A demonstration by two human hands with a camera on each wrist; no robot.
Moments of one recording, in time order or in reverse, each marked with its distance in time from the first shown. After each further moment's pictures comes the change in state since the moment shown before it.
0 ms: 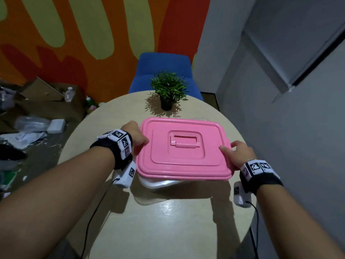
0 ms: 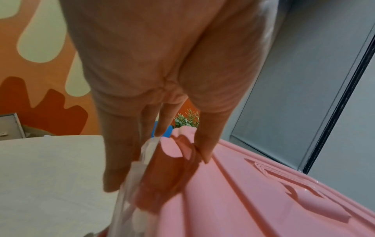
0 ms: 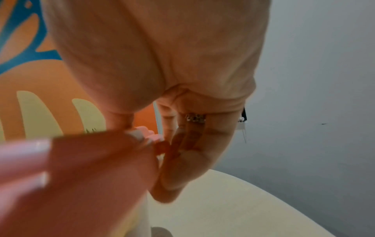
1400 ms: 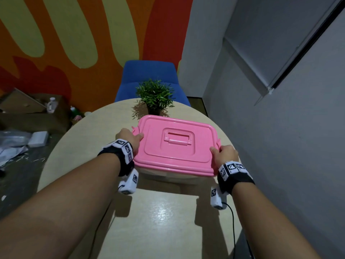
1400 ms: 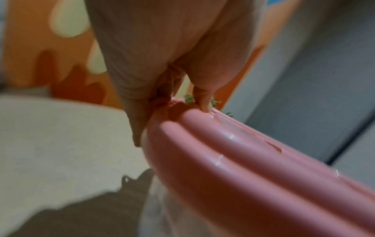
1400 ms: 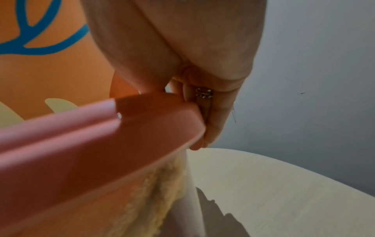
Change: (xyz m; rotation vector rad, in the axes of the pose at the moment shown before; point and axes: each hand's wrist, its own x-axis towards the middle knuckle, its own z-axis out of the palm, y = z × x) left_hand 0.043 0.016 0.036 -0.205 0.164 -0.006; right_hand 0.013 -0.005 0.024 0.095 0.232 0.145
